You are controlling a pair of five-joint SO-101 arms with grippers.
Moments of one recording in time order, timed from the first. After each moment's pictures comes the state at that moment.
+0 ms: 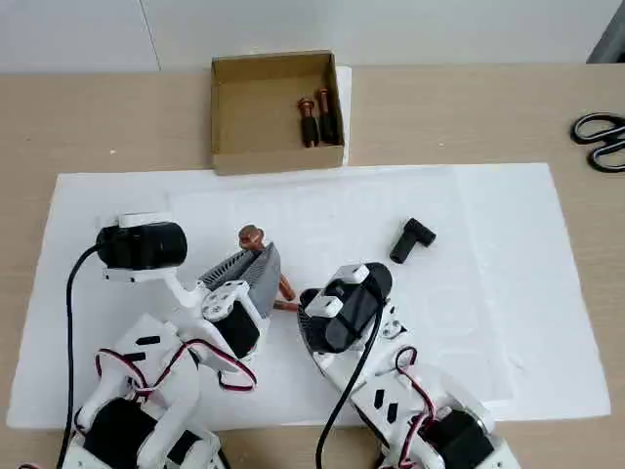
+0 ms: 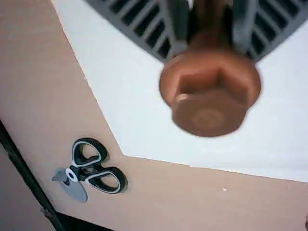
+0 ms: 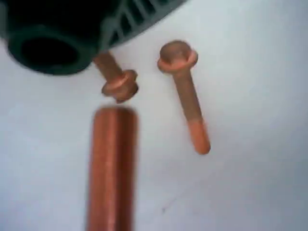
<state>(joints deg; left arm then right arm) 26.5 -86.3 61.3 54.7 41.0 -41.8 -102.9 78.7 55.7 1.2</state>
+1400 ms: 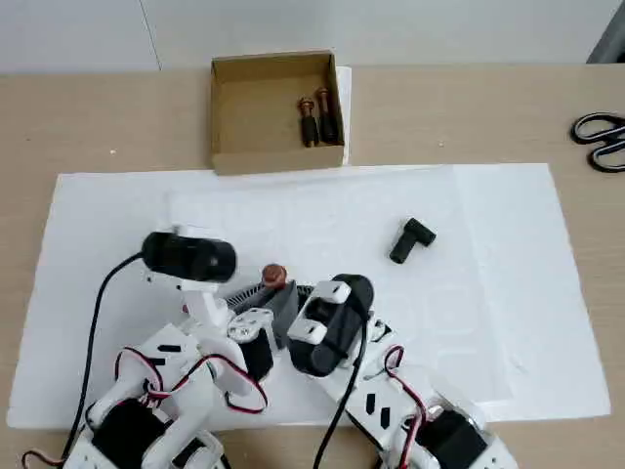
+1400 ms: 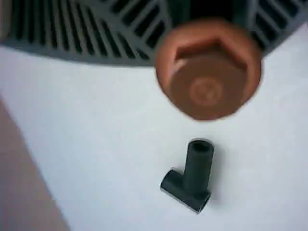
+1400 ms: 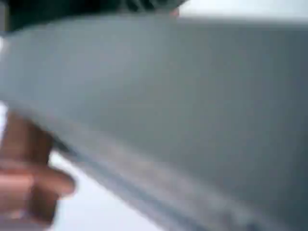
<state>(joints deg) 35.1 -86.7 63.3 65.0 34.4 -46.9 -102.9 80.4 48.4 6.3</state>
